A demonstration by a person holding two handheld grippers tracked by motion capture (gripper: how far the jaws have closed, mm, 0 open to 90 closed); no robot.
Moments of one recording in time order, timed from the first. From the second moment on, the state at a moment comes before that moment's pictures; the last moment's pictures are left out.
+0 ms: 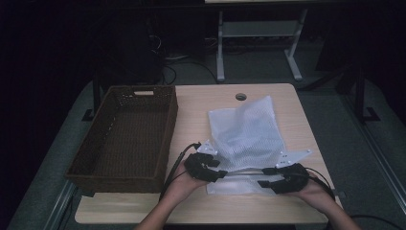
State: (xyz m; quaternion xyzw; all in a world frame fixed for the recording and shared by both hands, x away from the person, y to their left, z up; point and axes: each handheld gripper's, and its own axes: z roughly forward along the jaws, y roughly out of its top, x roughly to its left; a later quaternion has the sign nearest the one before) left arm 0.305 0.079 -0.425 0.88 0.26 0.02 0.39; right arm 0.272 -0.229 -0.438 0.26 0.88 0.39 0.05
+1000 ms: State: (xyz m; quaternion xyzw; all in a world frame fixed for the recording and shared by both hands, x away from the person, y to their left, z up) left arm 0.259 0.132 -0.449 0.86 0.32 0.07 0.39; right arm 0.245 -0.302 -0.446 0.37 0.82 0.41 0.15
